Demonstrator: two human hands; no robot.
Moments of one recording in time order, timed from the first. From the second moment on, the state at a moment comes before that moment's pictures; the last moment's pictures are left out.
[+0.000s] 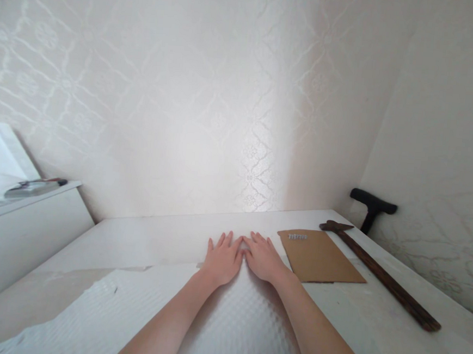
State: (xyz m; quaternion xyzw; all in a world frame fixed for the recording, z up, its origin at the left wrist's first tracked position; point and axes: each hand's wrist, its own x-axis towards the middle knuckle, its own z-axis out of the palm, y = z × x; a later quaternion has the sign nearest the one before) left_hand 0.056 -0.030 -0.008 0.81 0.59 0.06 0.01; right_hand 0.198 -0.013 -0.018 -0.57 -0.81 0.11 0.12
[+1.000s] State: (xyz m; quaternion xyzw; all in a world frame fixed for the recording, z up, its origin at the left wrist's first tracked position) left_hand 0.056 -0.028 -0.010 0.81 0.59 0.08 0.01; right_hand 0.198 -0.014 -0.017 -0.57 -0.80 0.10 0.12
